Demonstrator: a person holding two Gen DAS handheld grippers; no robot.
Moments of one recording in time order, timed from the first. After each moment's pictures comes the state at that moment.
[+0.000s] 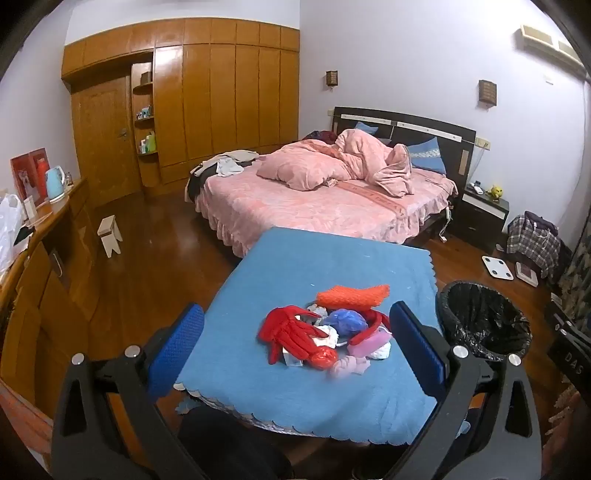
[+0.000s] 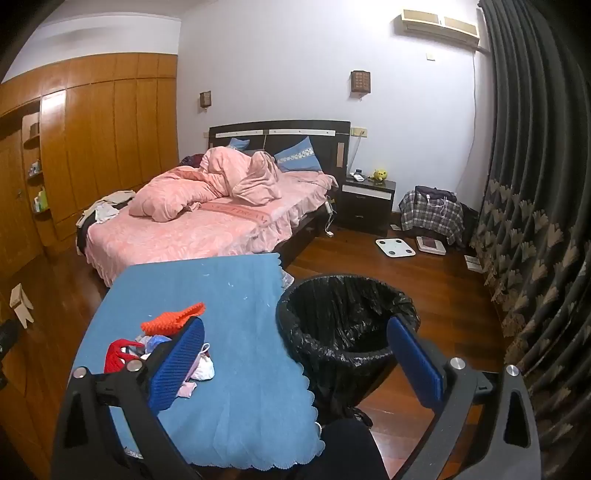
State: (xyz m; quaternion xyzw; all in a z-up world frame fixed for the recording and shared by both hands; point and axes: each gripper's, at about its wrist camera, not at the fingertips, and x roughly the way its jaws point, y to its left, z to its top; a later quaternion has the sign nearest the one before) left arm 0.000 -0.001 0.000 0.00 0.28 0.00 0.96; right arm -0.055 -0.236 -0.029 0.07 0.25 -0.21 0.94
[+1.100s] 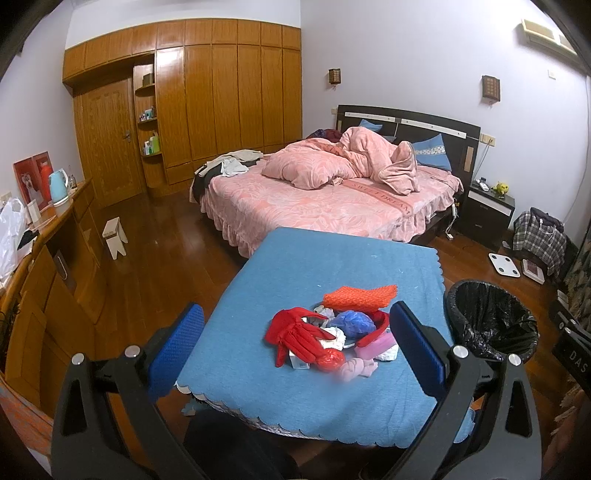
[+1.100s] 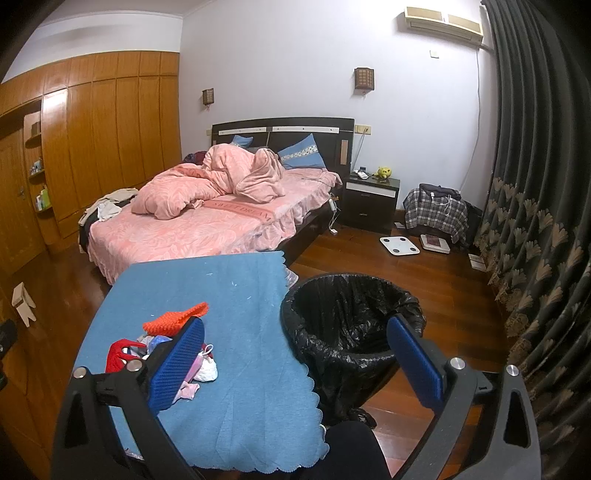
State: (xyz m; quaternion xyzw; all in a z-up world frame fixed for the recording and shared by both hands) left arm 0.004 0.020 0.002 0.00 0.28 0.01 0.96; right arm -0.046 -0.231 -0.033 0.07 0.26 -0.21 0.94
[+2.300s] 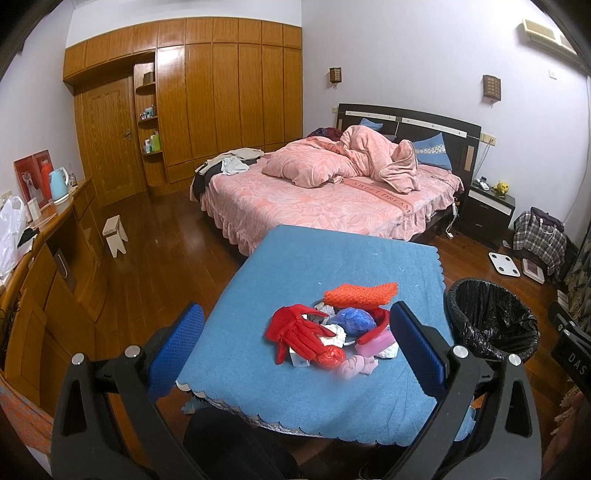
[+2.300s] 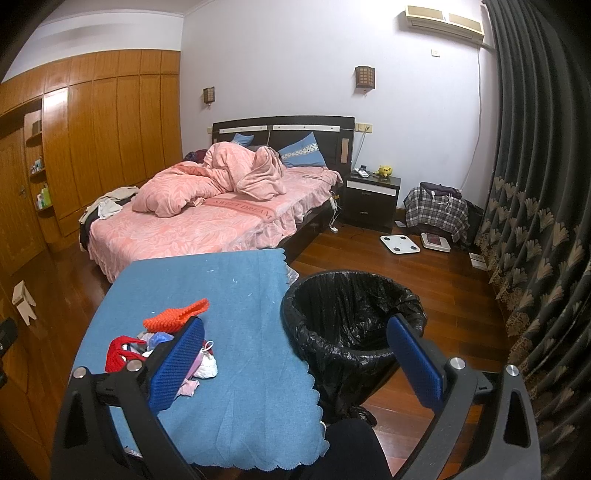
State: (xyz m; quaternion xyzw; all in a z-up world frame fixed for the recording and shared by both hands) left arm 0.004 0.018 0.002 0.01 0.28 0.01 0.96; right arm -0.045 -0.231 -0.035 0.07 0.26 -0.21 0.94
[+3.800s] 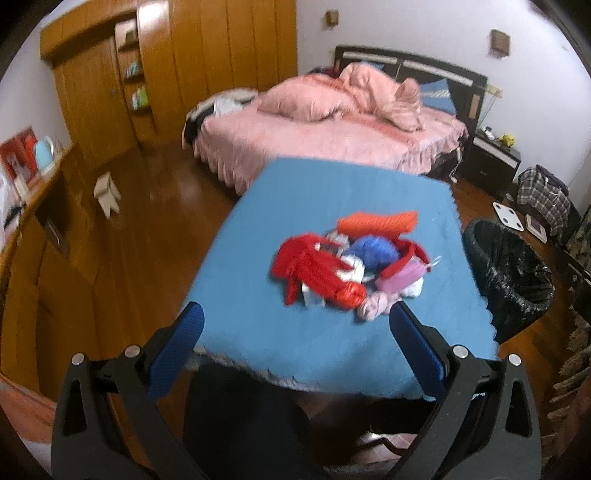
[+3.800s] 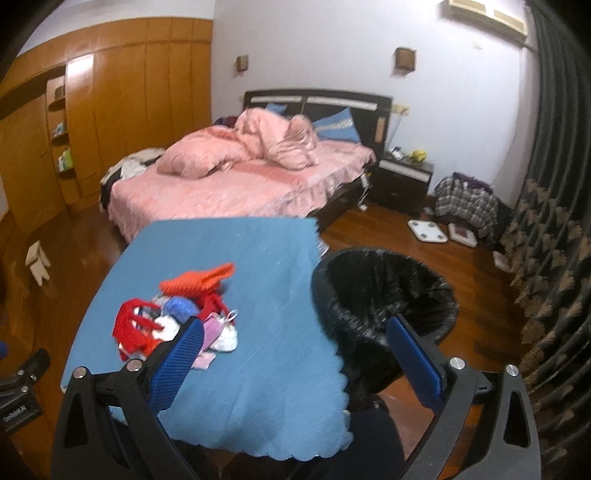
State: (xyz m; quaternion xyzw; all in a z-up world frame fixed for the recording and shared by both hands) left arm 0.039 0.043 -0.110 0.02 0.41 0.01 0.91; right arm -0.009 -0.204 -0.083 0.05 0.33 -0.14 0.93
